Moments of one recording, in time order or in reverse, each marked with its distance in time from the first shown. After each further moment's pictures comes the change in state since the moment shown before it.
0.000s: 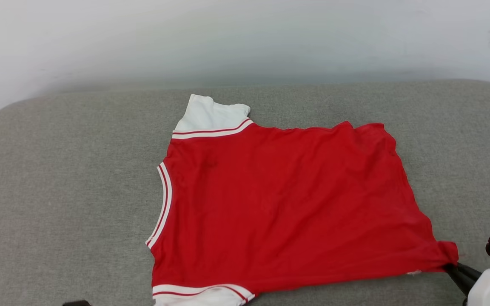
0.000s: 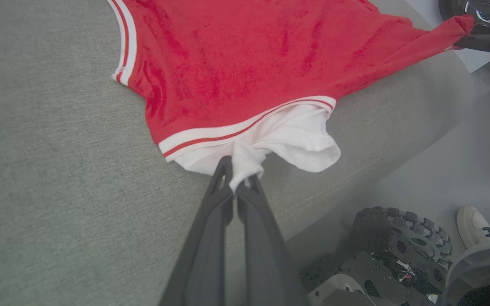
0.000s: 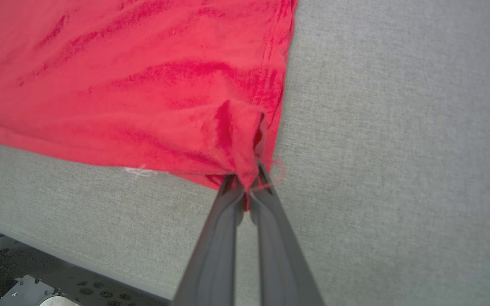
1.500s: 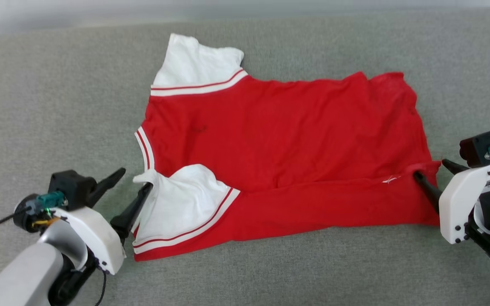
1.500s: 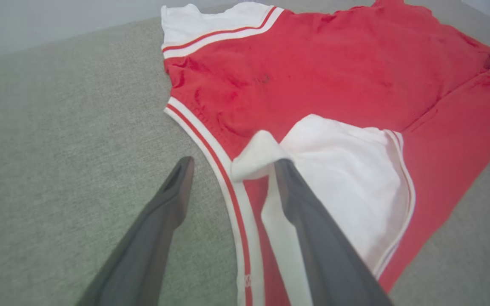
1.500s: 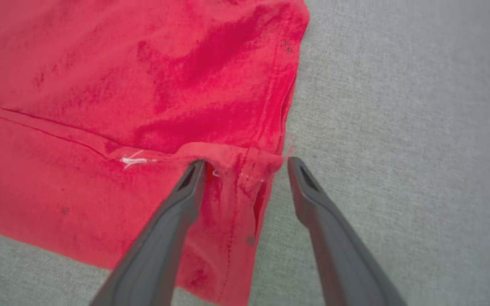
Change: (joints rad) left arm -0.586 -0.152 0.011 0.463 0.114 -0.159 -0.024; right arm -0.452 0.105 0.075 0.165 -0.179 0.000 0.094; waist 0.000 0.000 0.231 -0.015
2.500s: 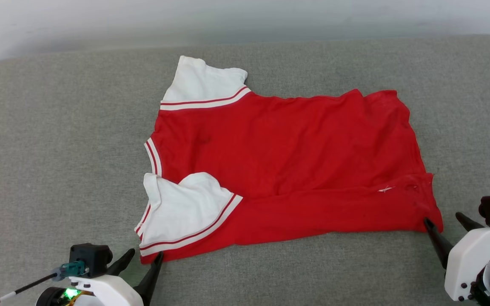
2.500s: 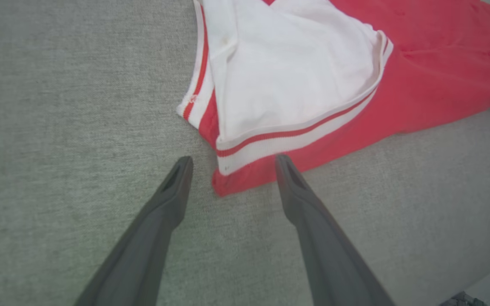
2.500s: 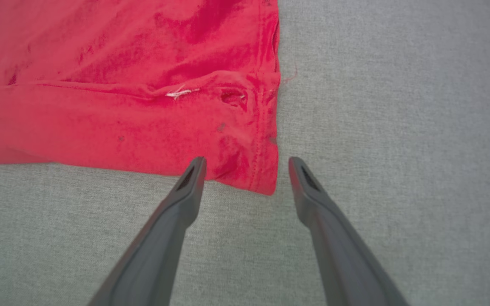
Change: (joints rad) left arm 0.327 -0.044 0.005 -0.211 -0.118 0.309 0.074; right arm 0.360 0.221 -0.294 -0.317 -0.148 0.000 0.100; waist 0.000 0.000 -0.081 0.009
